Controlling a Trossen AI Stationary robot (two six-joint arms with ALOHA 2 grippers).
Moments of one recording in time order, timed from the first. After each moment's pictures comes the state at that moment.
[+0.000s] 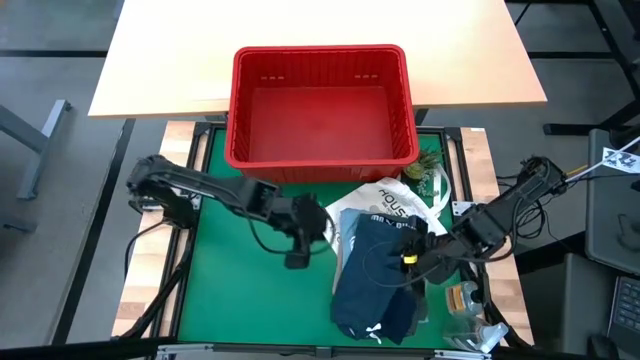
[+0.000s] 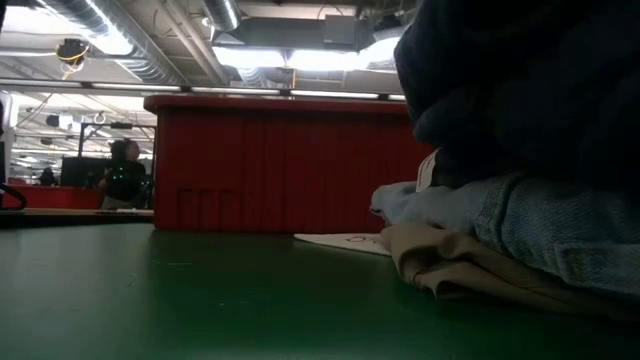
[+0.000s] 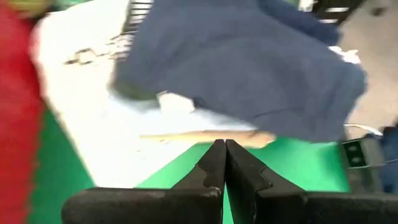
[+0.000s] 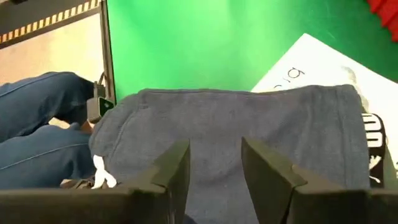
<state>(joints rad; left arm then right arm) -0.22 1.69 1.64 -0.79 -0.04 -0.18 0.66 1.37 1.41 -1.00 0.31 0.83</state>
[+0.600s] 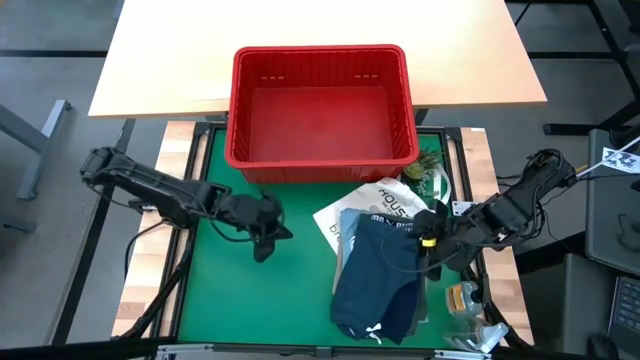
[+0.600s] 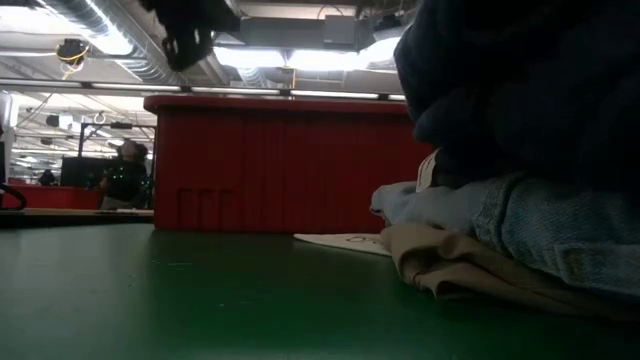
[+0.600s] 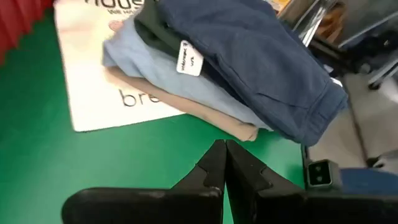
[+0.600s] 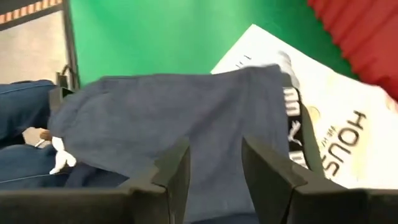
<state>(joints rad) -0.24 1.20 0.89 -0.31 -0.09 -0.58 0.67 1.26 1.41 -1.20 0.38 0.87</state>
